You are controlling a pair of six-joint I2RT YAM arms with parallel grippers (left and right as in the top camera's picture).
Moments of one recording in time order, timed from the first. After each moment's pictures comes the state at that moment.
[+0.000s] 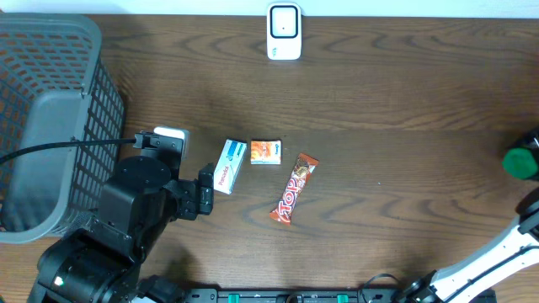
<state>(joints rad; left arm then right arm) -0.49 0.83 1.22 -1.10 -0.19 -0.23 -0.84 2.28 2.00 -1.45 -0.24 0.35</state>
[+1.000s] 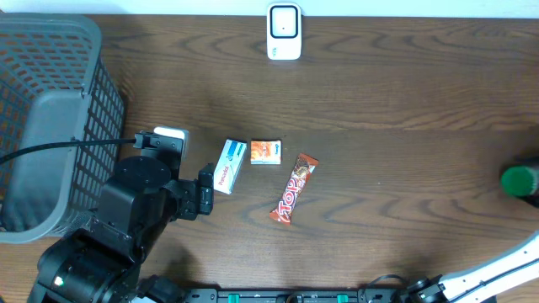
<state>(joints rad) -0.49 0.83 1.22 -1.10 -0.19 -0.23 -1.06 2.48 2.01 -1.45 -0.62 0.41</state>
